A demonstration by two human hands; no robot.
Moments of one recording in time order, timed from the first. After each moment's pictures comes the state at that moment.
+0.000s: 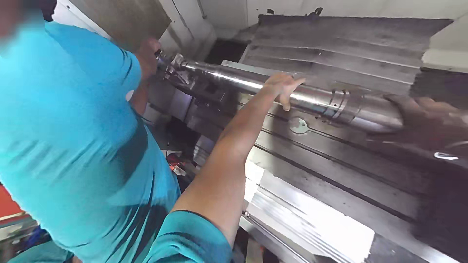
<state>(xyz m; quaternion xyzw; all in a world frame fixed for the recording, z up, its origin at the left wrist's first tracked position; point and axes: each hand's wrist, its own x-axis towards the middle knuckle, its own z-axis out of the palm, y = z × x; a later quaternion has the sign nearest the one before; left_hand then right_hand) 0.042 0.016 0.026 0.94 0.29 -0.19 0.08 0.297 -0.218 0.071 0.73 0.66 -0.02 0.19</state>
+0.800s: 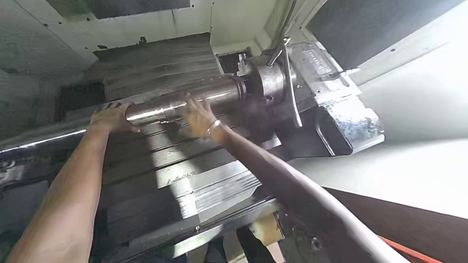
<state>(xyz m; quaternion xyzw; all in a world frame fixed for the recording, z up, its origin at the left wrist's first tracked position) 0.049 -0.003 0.029 0.90 0.38 -0.19 0.05 0.238 -0.279 0.067 0.77 0.62 -0.11 -0.08</state>
